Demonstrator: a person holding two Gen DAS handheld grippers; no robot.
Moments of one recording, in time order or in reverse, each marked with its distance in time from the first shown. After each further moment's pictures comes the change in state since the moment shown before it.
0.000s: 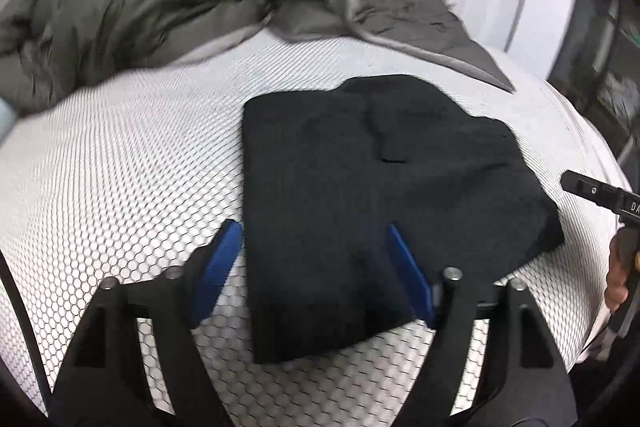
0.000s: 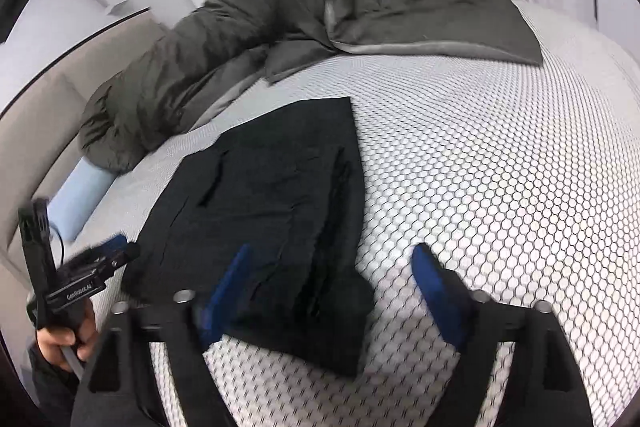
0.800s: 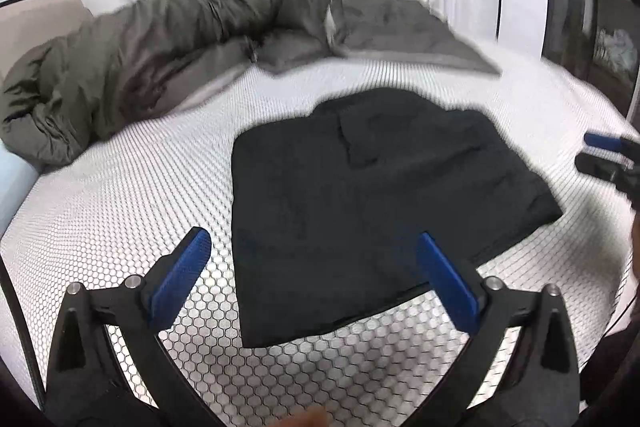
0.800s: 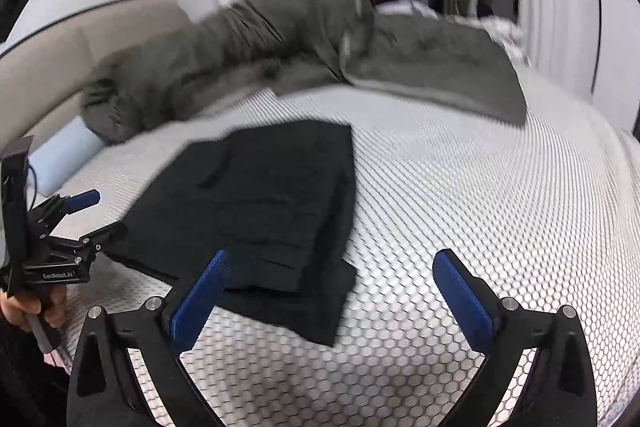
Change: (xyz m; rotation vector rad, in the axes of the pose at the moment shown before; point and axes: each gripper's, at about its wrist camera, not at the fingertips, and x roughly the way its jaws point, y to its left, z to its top) left arm -0.023 -0.035 -0.007 0.128 -0.118 0.072; right arm -0.033 0.018 -0.021 -0.187 -0.145 -0.107
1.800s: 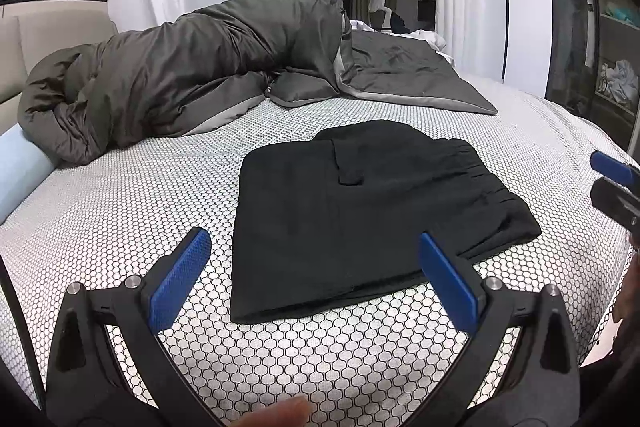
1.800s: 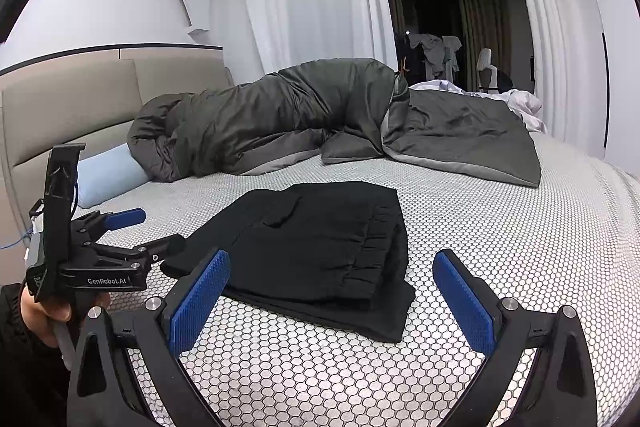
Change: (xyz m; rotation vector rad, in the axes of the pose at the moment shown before) left arm -0.041 -0.001 -0.028 -0.049 -0.126 0.022; right arm -0.066 0.042 -0.041 -0.072 -0.266 0.074
